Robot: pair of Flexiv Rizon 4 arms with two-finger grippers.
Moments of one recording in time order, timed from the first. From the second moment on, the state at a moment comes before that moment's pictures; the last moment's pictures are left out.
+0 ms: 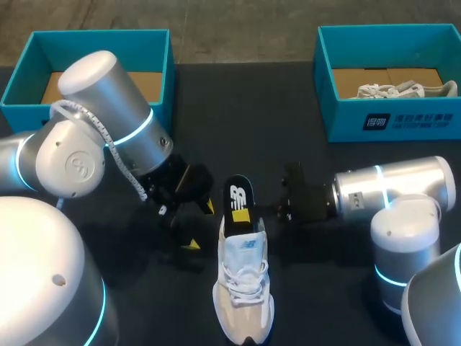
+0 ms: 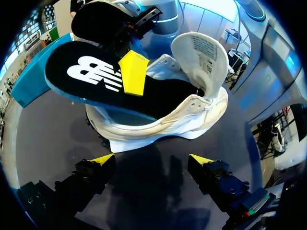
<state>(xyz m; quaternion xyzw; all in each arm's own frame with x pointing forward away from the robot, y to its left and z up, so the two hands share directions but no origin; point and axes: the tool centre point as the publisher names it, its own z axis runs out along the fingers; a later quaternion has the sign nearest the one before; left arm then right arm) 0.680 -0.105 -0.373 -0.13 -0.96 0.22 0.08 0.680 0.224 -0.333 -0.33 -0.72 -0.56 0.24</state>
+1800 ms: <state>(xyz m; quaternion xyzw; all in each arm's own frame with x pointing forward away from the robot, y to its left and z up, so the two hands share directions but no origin) 0.683 -0.103 -0.369 -0.11 -0.97 0.22 0.07 0.662 0.227 -0.340 -0.35 -0.72 -0.55 0.24</state>
